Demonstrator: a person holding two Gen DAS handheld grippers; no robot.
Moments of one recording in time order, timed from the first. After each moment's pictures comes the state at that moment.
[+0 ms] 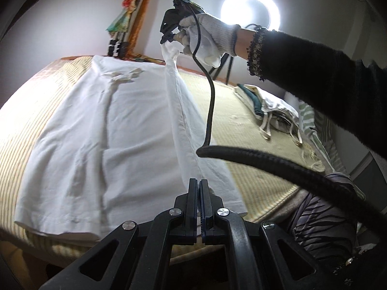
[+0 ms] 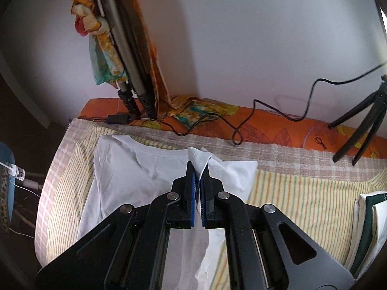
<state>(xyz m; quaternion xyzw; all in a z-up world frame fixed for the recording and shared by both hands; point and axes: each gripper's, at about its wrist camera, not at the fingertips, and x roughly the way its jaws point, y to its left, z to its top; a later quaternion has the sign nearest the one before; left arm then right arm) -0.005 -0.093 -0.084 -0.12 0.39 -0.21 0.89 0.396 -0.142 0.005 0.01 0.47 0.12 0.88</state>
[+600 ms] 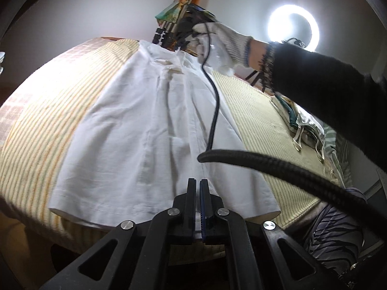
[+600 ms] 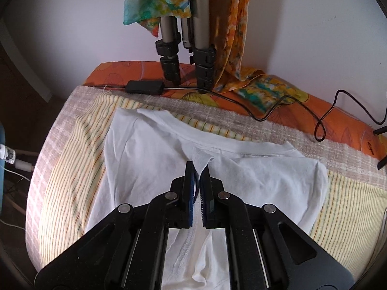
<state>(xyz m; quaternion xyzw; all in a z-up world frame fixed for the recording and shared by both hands) 0.000 -0.024 -0.104 -0.17 0.41 -0.14 0.89 0.412 -0.060 -0.051 -0.02 0.51 0.16 0.85</state>
